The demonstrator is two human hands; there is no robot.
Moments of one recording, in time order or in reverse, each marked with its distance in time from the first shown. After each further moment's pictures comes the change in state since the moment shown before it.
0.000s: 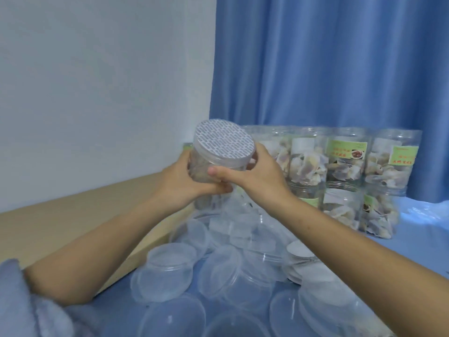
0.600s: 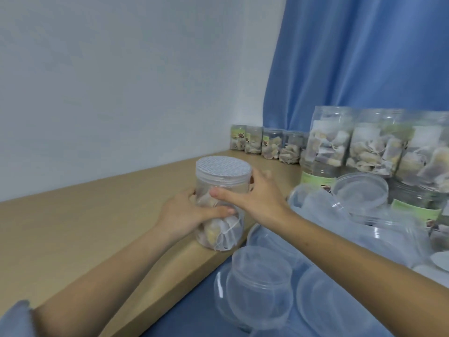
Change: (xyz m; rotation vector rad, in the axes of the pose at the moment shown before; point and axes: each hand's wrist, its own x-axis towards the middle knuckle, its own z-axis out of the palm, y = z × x) left_hand -0.005 -0.158 -0.084 0.059 -0.032 -0.421; right_hand 0.032 0.056 0.184 -0.231 -0.324 0.159
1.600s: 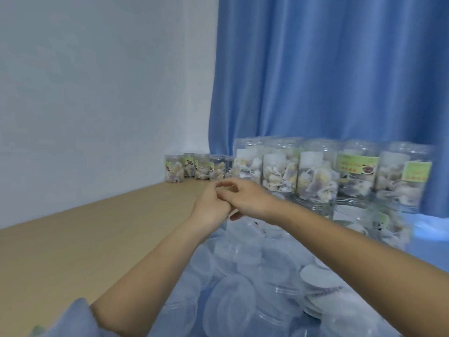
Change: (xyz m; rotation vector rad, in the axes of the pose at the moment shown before) left_hand -0.025 0.164 0.126 -0.331 -0.145 0.171; right_hand -0.033 0.010 -0.155 0.005 -0.104 0.055
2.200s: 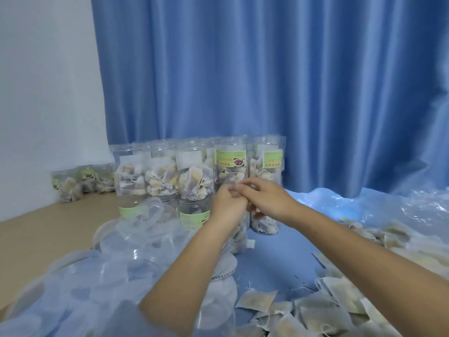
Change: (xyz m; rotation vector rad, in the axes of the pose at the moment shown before) left_hand -0.031 0.078 0.266 -0.138 -0.248 -0.003; right_hand -0.150 0.134 -0.206 -0.037 0.429 0.219
